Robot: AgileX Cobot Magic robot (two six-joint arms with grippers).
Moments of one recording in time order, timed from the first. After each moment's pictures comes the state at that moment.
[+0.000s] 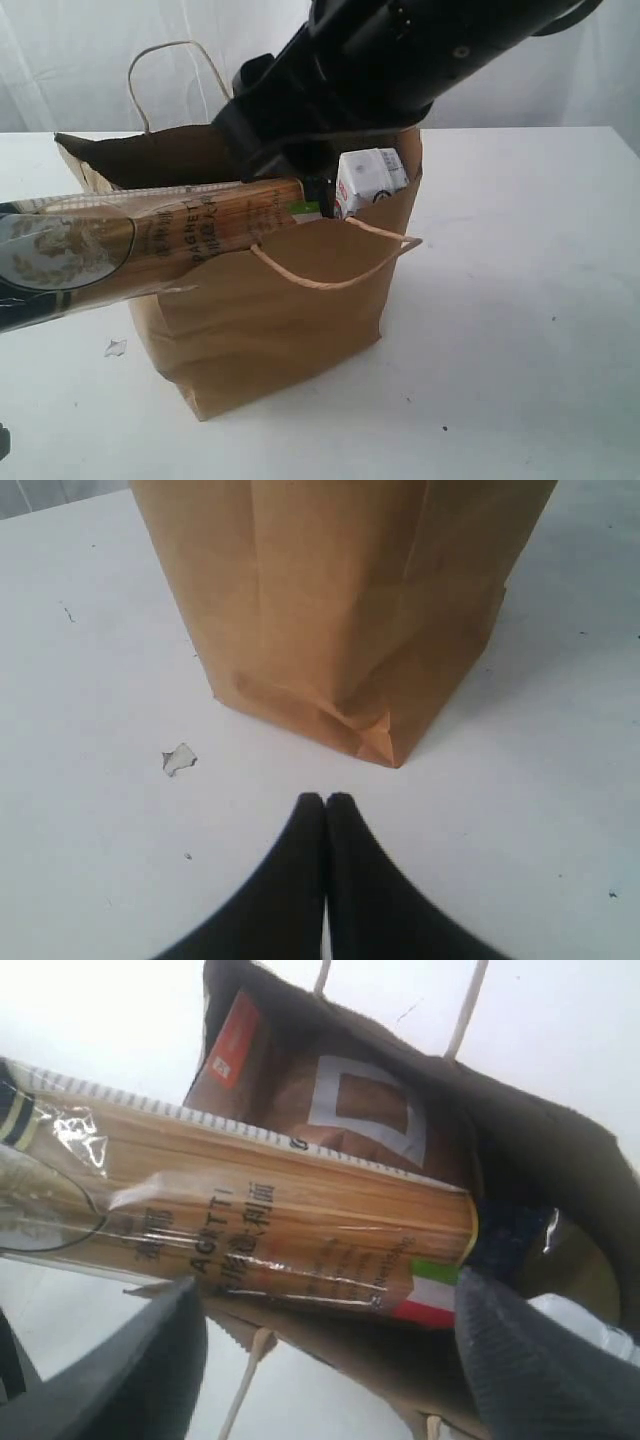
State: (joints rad) left arm -0.57 0.05 0.02 -0.18 0.35 0.20; right arm 0.81 1.36 -1.46 0.14 0.96 -0.10
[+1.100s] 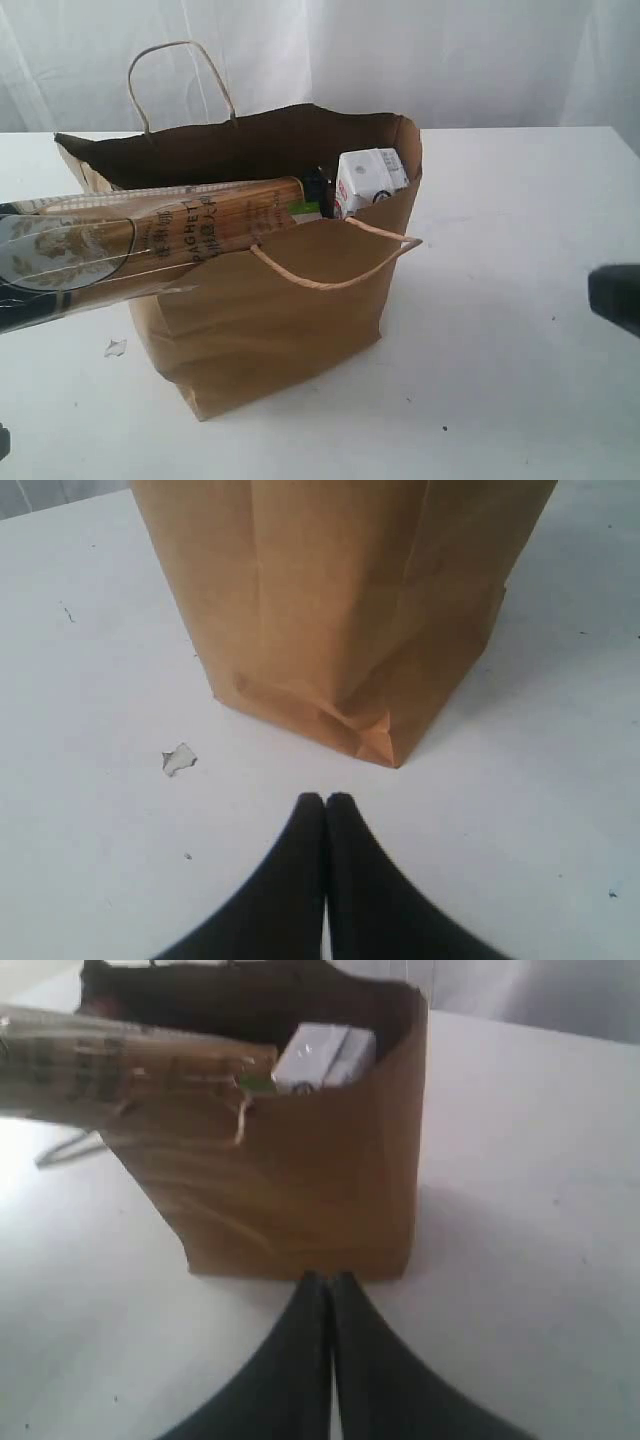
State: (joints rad) left arm -0.57 0.05 0.02 -0.18 0.35 0.20; right arm 0.81 0.47 -0.63 -0.18 0.69 0.31
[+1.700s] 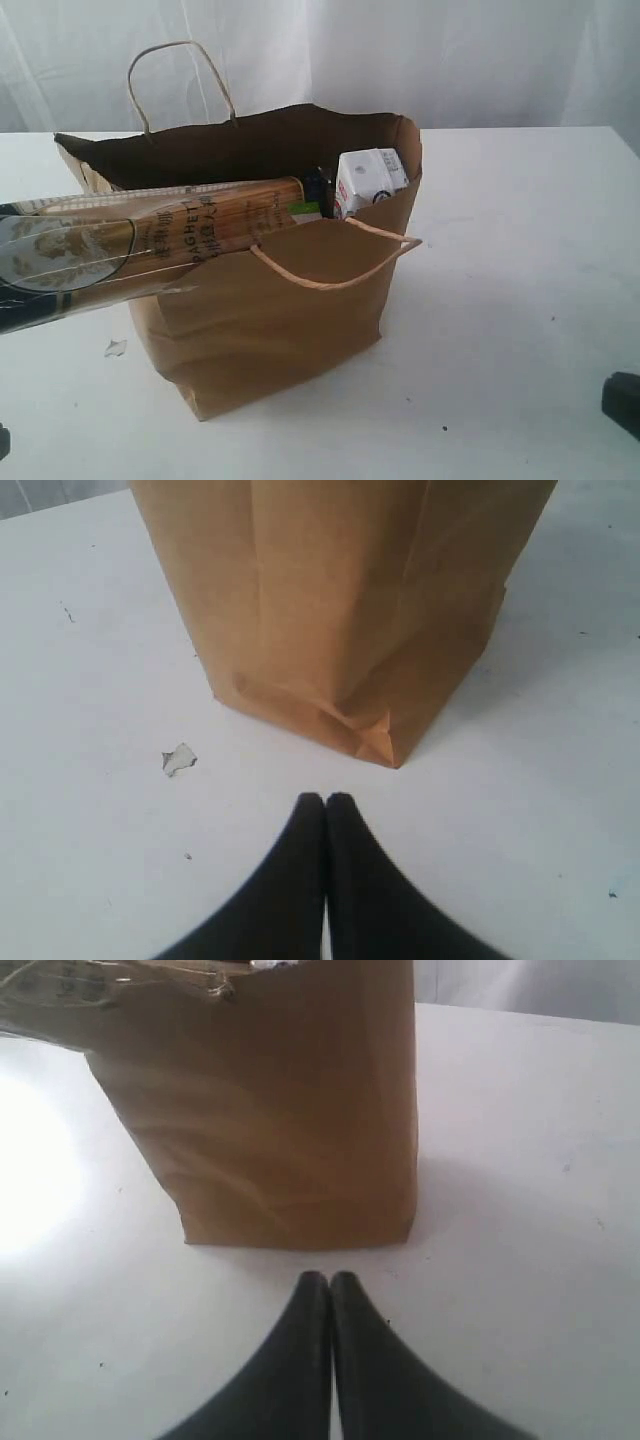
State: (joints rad) left arm -0.57 0.05 0.02 -0.18 0.35 0.20; right arm 0.81 0.15 -0.31 -0.18 0.57 0.31
